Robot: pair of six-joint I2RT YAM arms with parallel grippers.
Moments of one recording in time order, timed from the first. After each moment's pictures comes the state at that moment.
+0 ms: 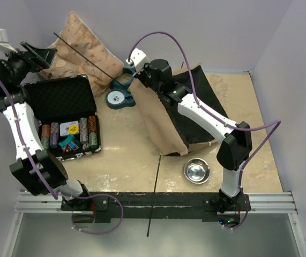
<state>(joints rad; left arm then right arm) 0.51 1.50 1.54 0.14 0.84 -0.57 0.74 1.89 1.83 -0.11 0.20 -0.41</state>
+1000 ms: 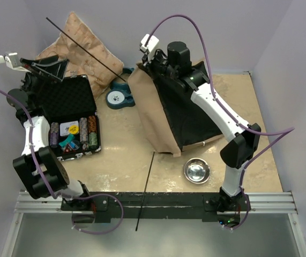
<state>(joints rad) 0.47 1.41 1.05 1.06 0.86 -0.96 0.61 1.88 2.02 -0.30 -0.28 -0.30</state>
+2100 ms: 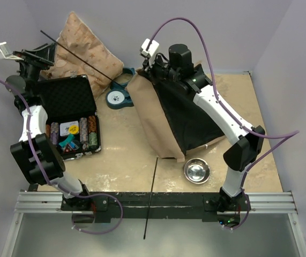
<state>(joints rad) 0.44 1.61 1.28 0.97 0.60 -0.96 0.61 1.84 1.97 -0.35 -0.38 -0.30</state>
